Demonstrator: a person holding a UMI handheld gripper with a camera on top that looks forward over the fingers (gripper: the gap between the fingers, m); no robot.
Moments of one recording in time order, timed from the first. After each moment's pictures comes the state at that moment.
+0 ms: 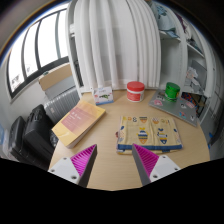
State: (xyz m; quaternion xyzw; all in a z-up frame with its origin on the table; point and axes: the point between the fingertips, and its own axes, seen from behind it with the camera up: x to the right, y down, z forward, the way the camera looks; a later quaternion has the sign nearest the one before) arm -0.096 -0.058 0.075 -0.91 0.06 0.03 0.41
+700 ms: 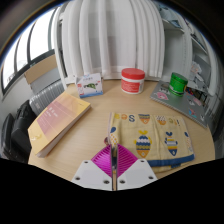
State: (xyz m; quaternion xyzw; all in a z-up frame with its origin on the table) arm -0.062 0.020 -0.014 -0.92 0.06 0.00 0.39
